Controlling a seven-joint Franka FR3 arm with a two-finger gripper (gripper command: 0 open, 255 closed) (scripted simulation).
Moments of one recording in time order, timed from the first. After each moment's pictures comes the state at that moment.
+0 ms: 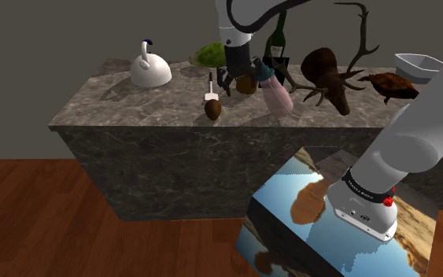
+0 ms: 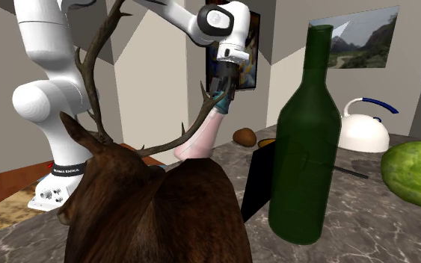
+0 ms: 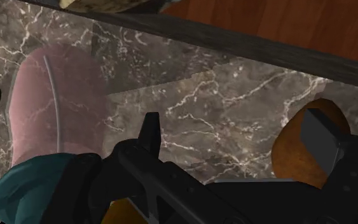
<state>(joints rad) 0.01 -0.05 0.27 -2.07 -0.06 1.82 0.77</state>
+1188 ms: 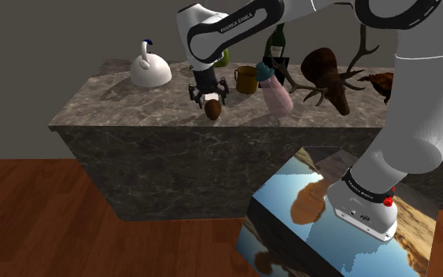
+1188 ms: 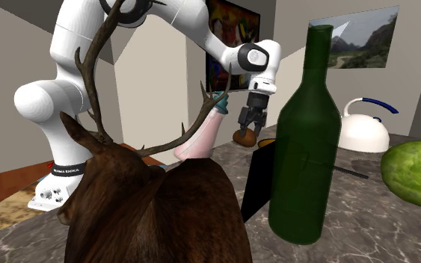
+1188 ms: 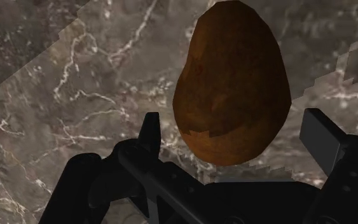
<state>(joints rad) 0.07 0.43 0.25 -1.71 -0.19 1.88 1.13</state>
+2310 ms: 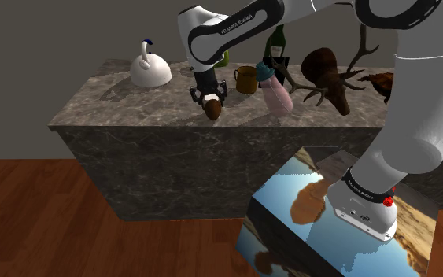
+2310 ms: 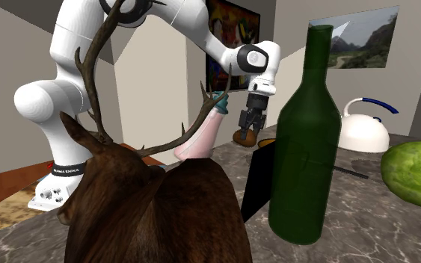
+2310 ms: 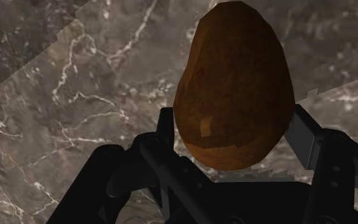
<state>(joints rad) 0.07 0.43 0.25 -1.72 -0.19 1.90 1.13</state>
